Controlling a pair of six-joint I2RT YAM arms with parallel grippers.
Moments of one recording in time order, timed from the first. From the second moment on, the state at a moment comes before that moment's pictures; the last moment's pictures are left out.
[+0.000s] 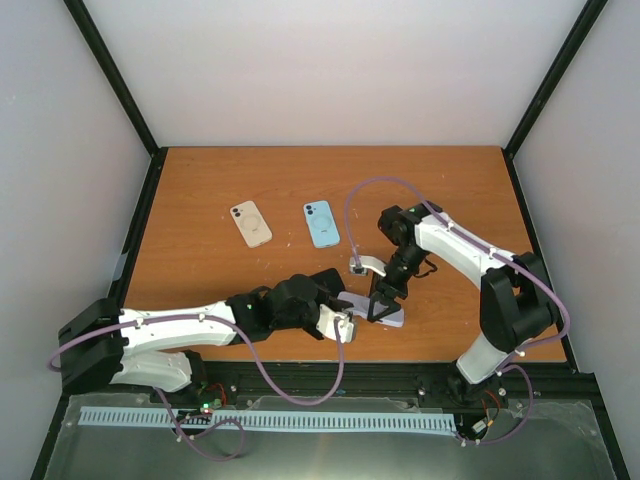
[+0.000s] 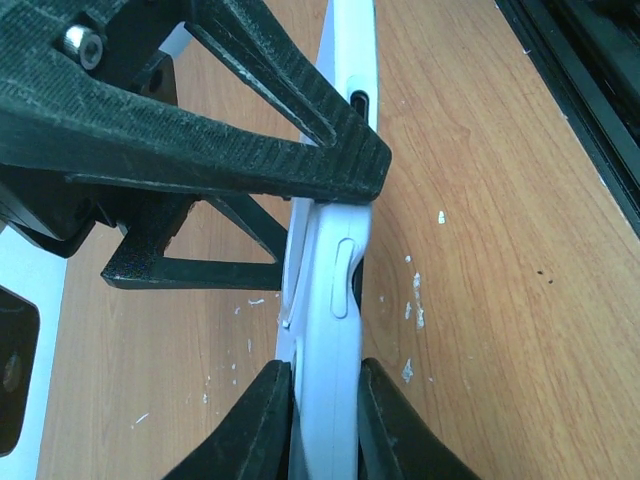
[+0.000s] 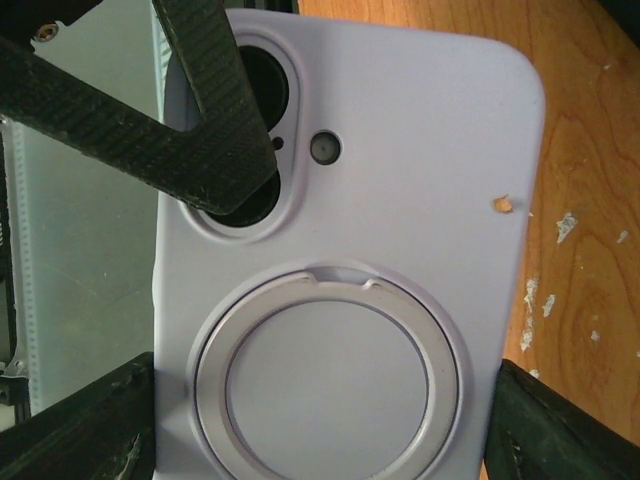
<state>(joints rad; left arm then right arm) -1.15 1.24 0.65 0.04 0.02 0.88 0.50 1.63 1.20 -1.37 -0.70 -0.88</state>
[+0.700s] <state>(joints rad) -0.97 1.19 0.74 -0.21 0.17 0.52 0.47 1.52 1.38 -1.38 -0.71 -0.87</state>
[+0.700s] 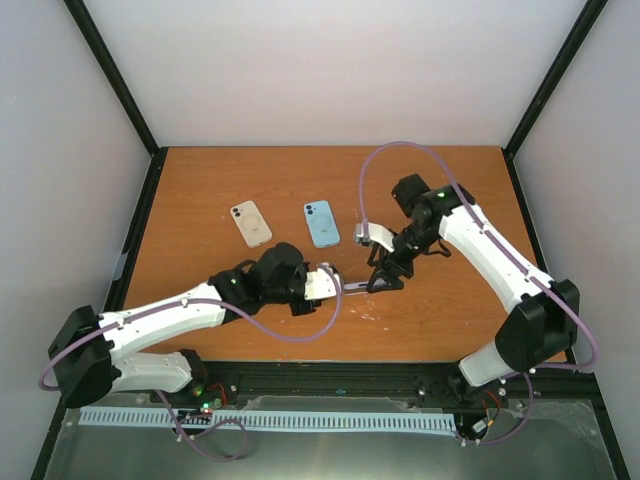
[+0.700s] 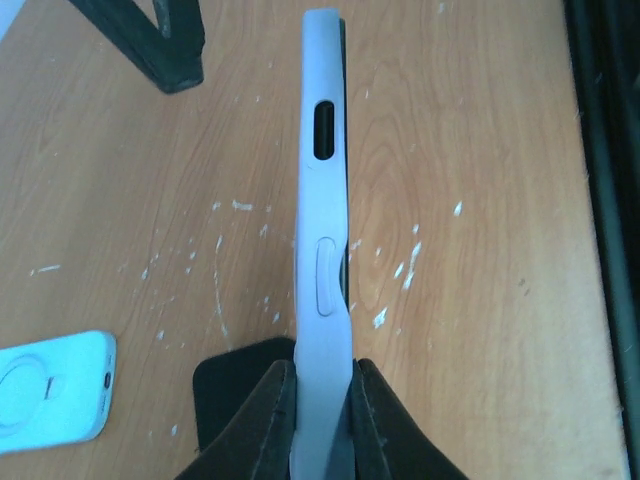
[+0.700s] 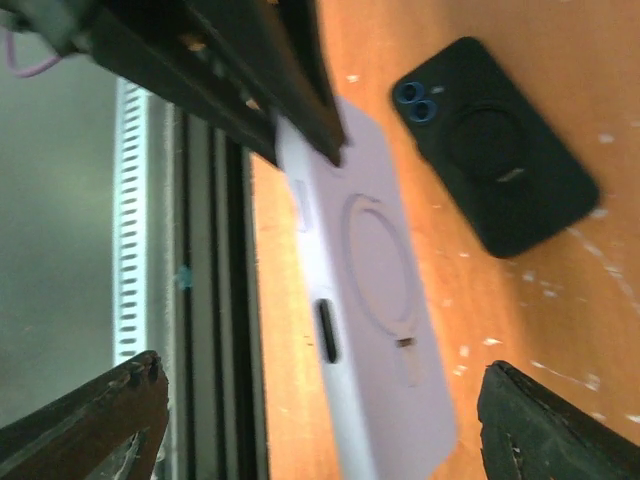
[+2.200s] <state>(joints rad) -0.95 1.14 0.79 -0.33 0.39 0.22 0.57 1.41 1.33 -1.43 -0.46 -0.98</state>
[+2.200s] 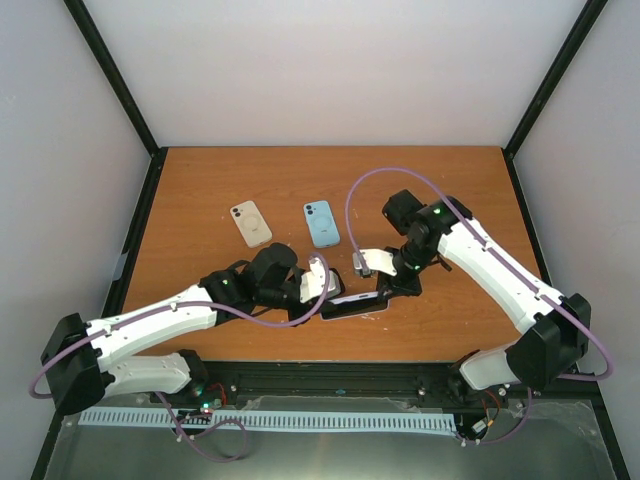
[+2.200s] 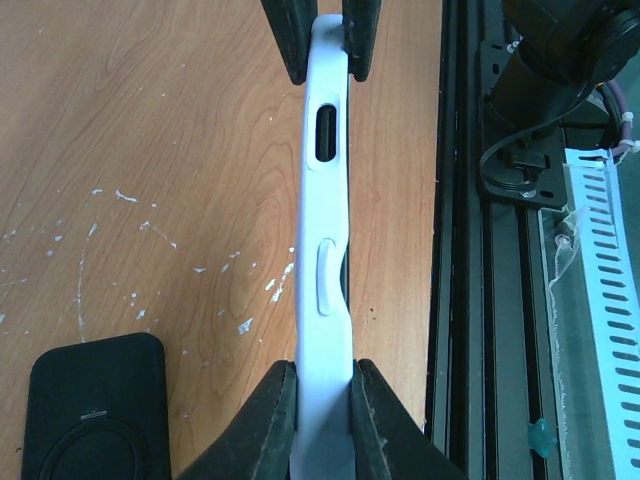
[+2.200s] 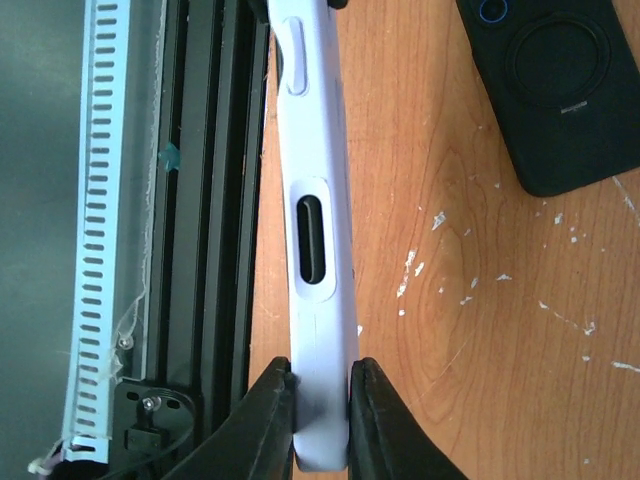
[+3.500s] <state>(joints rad) -0.54 1.45 0.71 0.76 0.32 -0.87 0.03 1.47 1.22 -0.61 -1.18 -0.07</state>
